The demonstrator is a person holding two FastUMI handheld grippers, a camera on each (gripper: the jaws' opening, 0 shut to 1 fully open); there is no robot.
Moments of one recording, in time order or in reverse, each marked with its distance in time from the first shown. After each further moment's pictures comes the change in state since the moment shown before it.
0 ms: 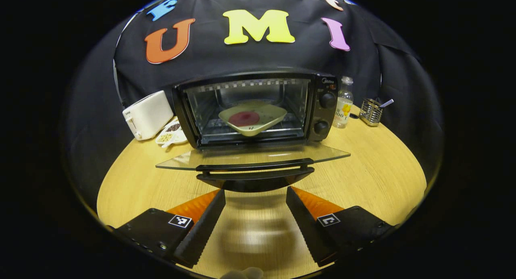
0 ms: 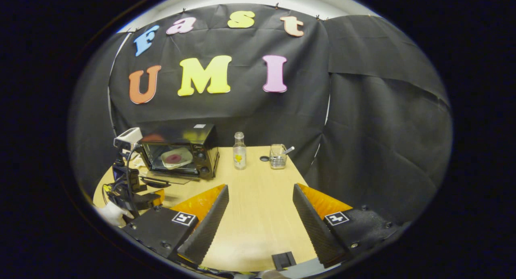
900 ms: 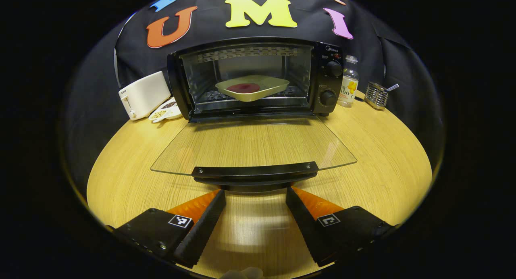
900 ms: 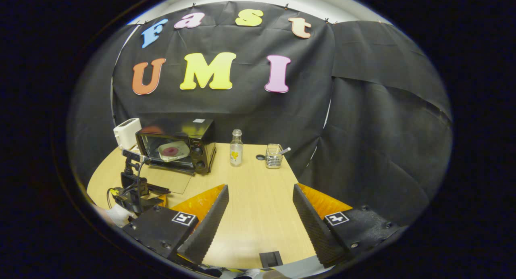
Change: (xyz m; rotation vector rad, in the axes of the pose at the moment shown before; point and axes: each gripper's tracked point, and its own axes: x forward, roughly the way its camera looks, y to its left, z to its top) left arm 0.023 -0.010 -0.071 -0.033 0.109 0.008; right arm -0.007 -0.012 0.001 -0.076 0.021 -0.012
